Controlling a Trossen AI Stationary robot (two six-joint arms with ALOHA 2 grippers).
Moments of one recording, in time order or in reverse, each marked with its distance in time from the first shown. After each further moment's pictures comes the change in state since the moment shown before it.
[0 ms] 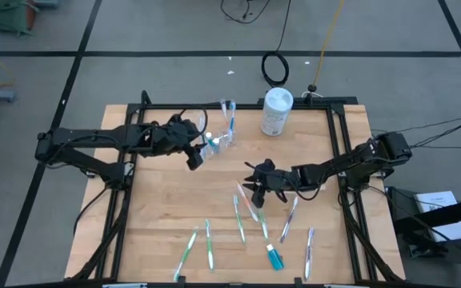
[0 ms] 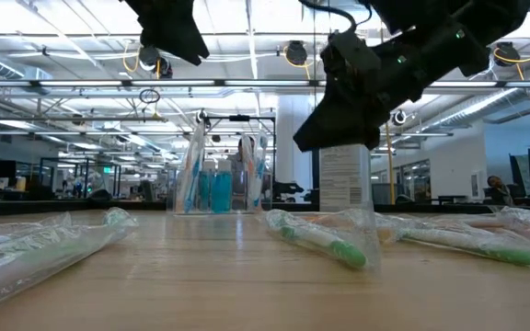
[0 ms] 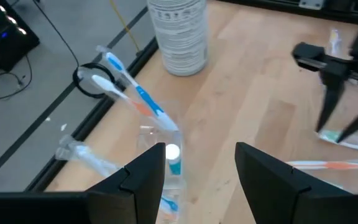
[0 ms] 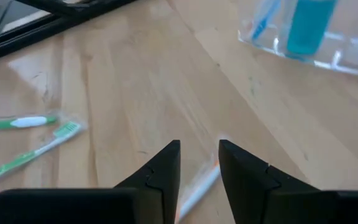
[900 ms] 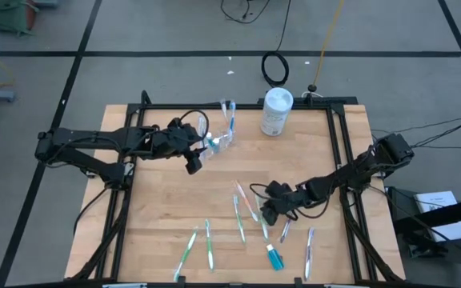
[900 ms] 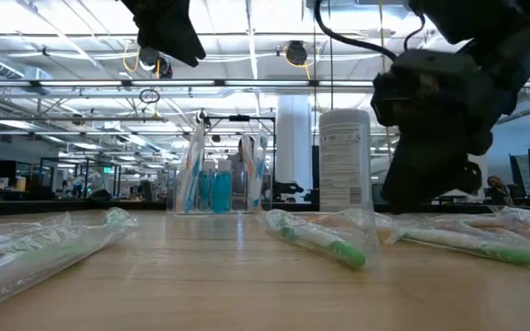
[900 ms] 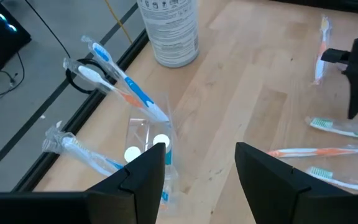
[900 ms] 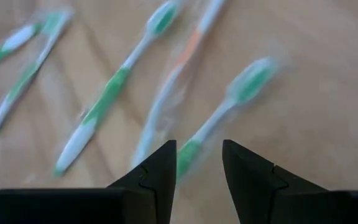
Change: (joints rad) left arm -0.035 0.000 -0.012 -0.021 -0.001 -0.025; right arm 0.193 -0.001 -0.060 -0.252 -0.092 0.558
